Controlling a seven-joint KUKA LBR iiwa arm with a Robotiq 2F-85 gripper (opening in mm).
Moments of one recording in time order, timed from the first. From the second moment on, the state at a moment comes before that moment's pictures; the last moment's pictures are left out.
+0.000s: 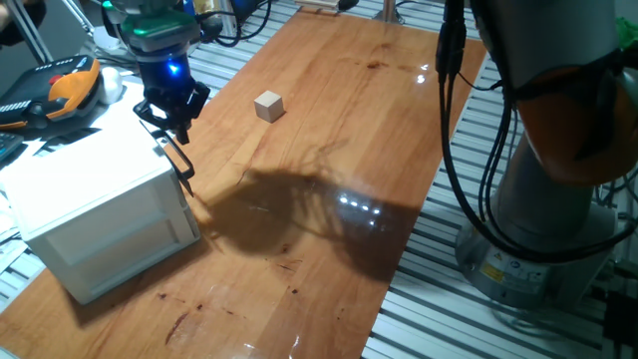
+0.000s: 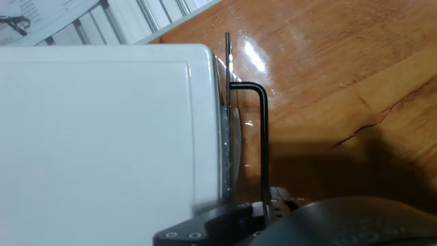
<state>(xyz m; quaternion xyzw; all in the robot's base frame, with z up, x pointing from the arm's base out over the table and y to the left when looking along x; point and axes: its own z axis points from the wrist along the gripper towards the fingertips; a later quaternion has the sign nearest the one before) 0.590 0.152 0.201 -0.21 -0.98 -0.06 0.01</state>
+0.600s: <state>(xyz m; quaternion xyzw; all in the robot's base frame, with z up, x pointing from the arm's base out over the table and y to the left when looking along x) 0.588 0.151 0.203 -0.22 -0.97 -0.05 -0.01</state>
